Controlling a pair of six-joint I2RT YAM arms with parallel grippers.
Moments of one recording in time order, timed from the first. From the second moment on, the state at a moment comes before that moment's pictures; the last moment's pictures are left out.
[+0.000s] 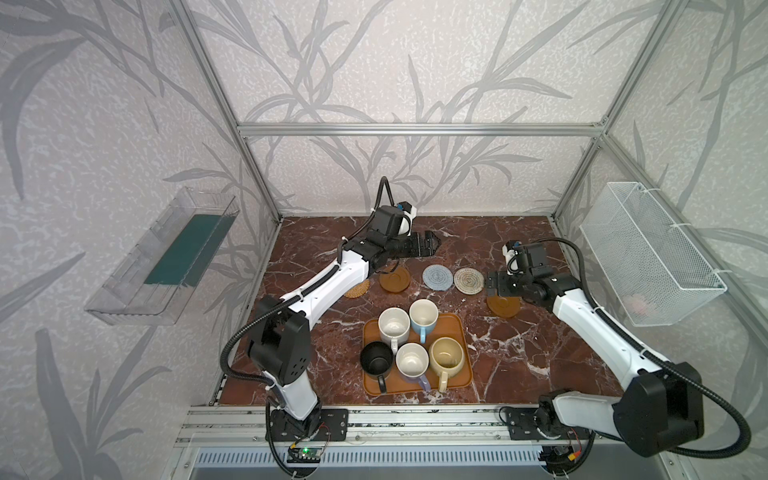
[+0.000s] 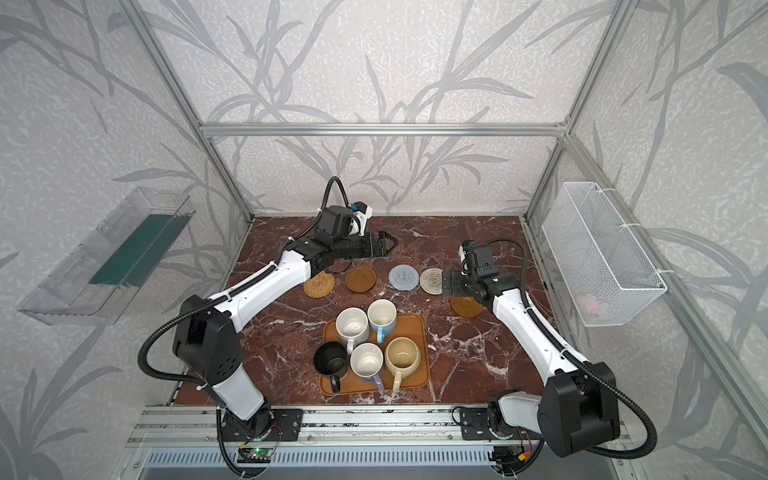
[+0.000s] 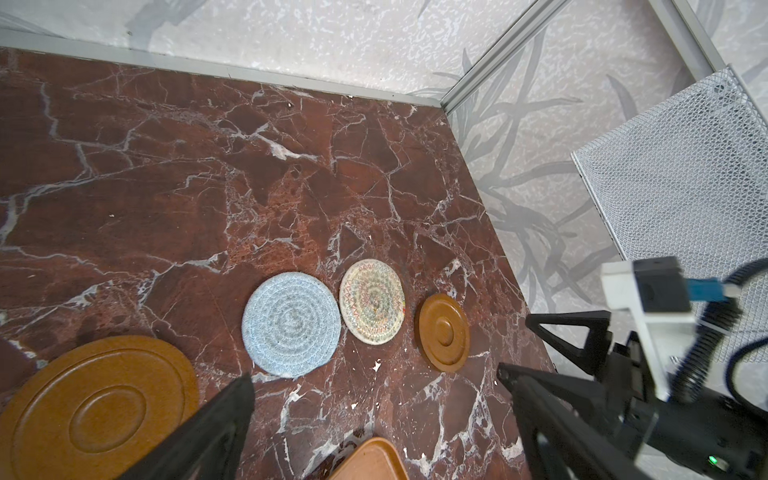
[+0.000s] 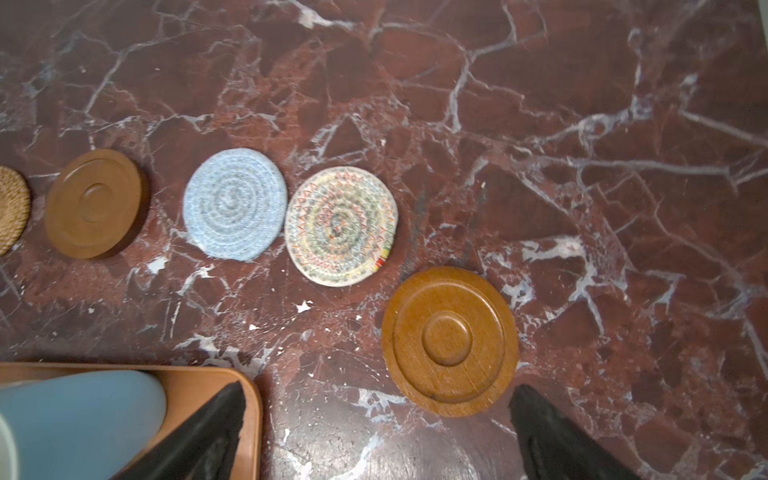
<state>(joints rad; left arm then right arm) -0.53 1.72 1.46 -0.31 0.34 -0.52 0.20 1.30 0.96 -0.59 -0.01 0.23</state>
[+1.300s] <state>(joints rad) -0.63 1.94 1.70 -0.49 0.51 -0.42 0.05 1.73 1.02 -0.66 0.05 0.23</state>
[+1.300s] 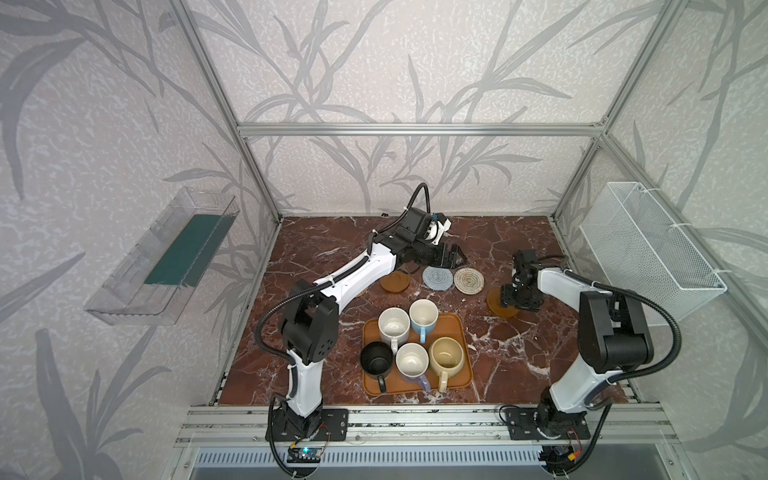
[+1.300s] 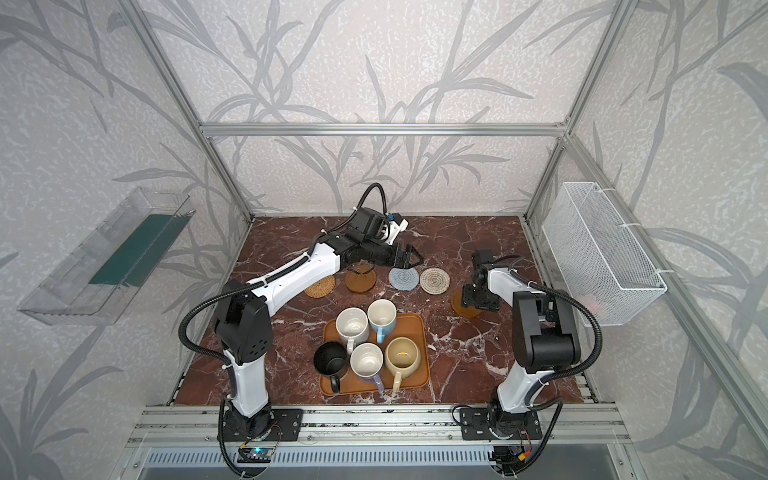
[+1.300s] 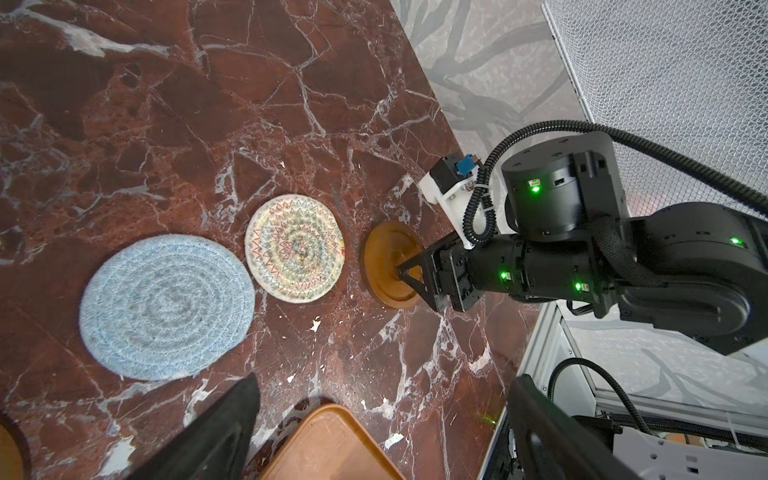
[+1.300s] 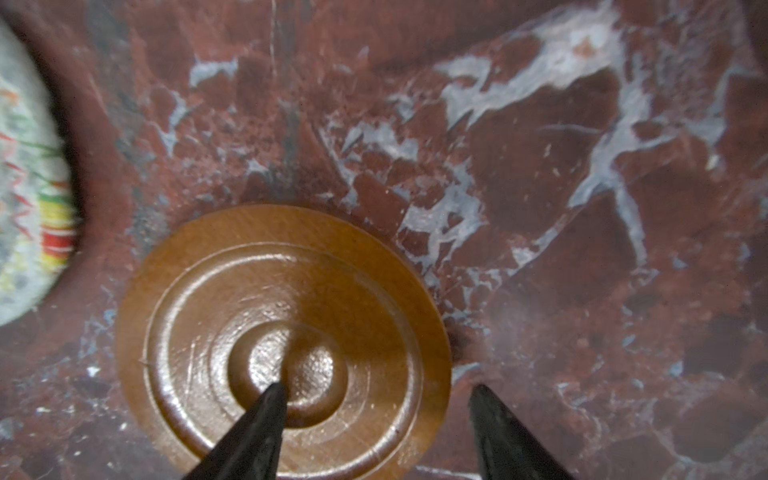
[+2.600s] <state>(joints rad) -0.61 1.94 1.69 -0.49 0.46 -0.41 0.02 2.03 1.43 -0.77 0.12 0.23</state>
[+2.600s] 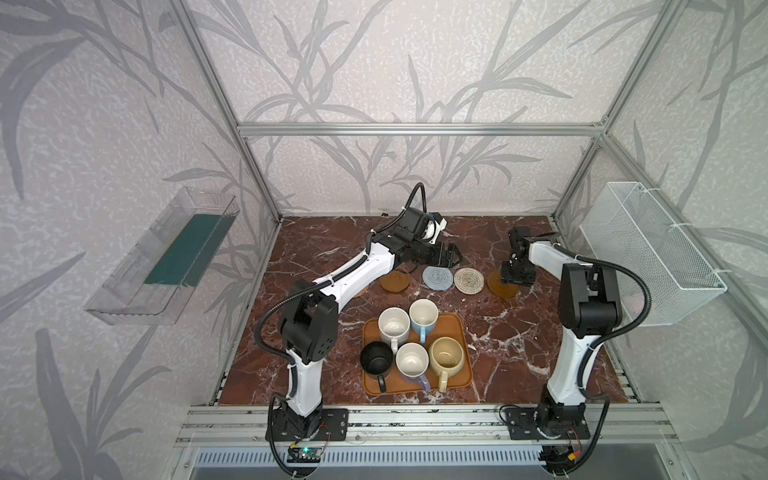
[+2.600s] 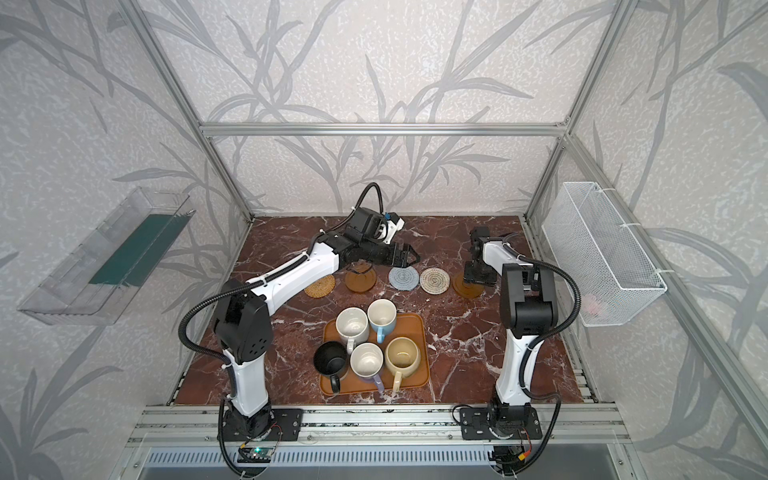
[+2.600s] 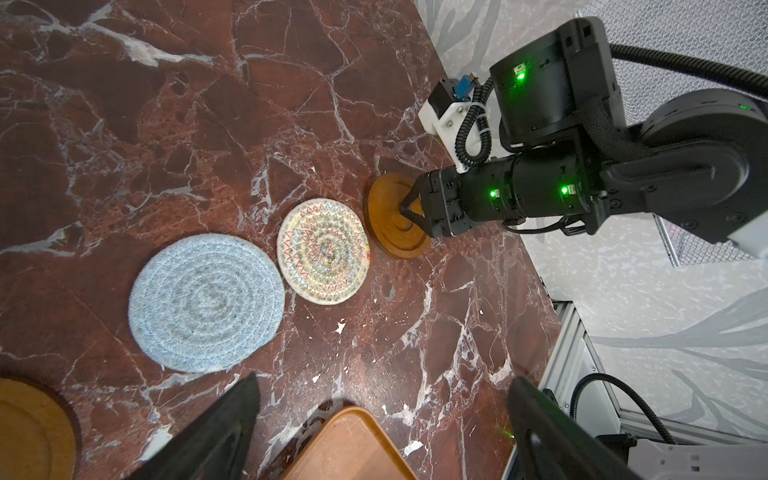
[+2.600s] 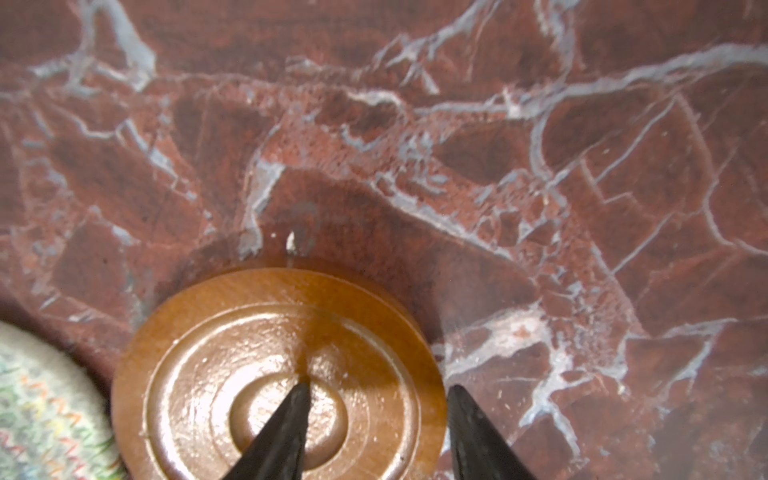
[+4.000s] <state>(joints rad) -0.56 1.31 1.32 -0.79 0.17 -0.50 0.26 1.15 1.07 -0.66 -0.27 0.26</state>
